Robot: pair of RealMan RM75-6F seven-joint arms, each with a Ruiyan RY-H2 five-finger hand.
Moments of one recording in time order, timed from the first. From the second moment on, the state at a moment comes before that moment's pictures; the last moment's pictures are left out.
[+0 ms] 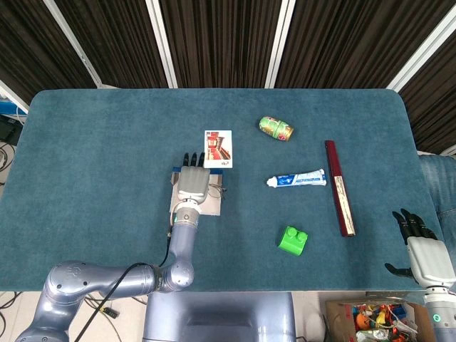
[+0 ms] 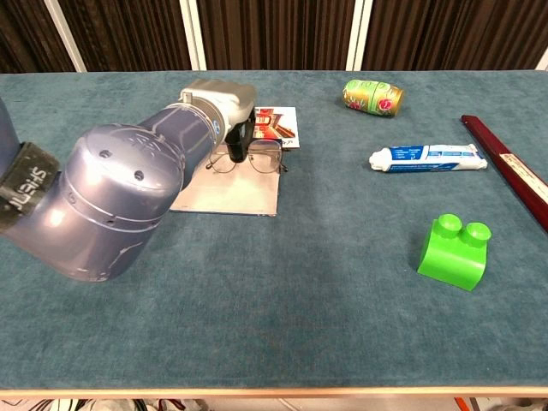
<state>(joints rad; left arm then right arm) -1.19 -1.98 -0.42 -1.19 0.36 1.21 1.06 0.11 -1.05 0.06 -1.71 -1.32 1.32 -0.13</state>
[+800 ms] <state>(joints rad) -1.22 -2.09 -0.50 -0.92 0.34 1.12 1.07 0.11 -1.05 0.06 -1.72 -1.31 1.31 -0.13</state>
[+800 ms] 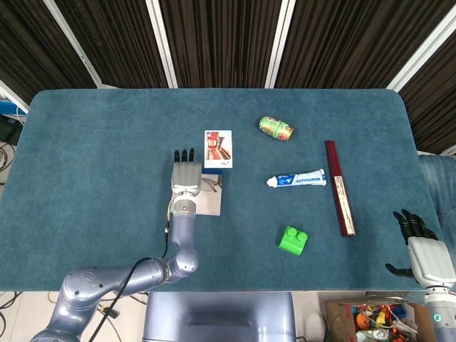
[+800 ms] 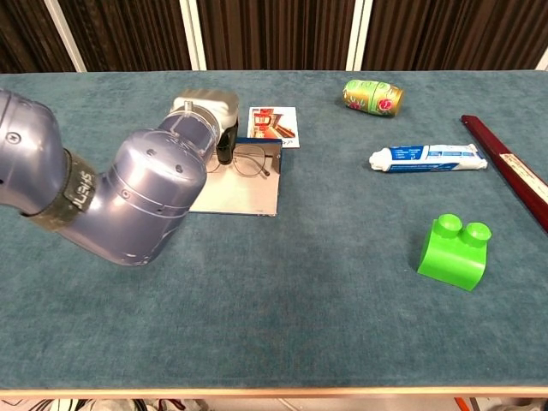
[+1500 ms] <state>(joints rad) -1.23 -2.13 -0.53 -0.85 0.35 1.11 1.09 0.11 -1.04 0.05 -1.72 -1.31 1.31 -0.13</state>
